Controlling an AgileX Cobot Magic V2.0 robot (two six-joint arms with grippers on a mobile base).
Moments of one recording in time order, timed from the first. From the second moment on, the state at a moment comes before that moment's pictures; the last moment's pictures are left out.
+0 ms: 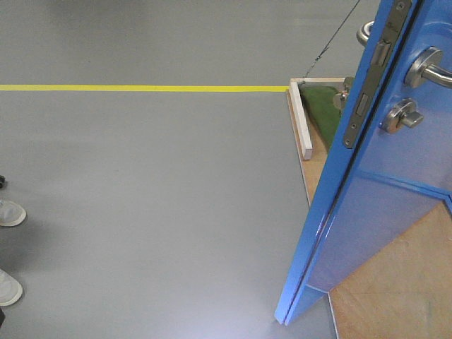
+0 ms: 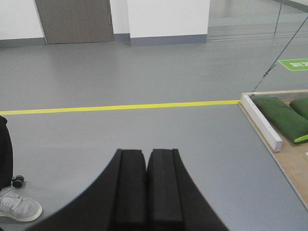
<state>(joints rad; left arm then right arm) 0.00 -0.01 0.03 0.07 0.28 -0.02 -0.56 1.53 -1.77 1.42 1.04 -0.06</state>
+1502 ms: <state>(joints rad) 0.00 -0.01 0.03 0.07 0.28 -0.02 -0.55 1.53 -1.77 1.44 1.04 -0.06</state>
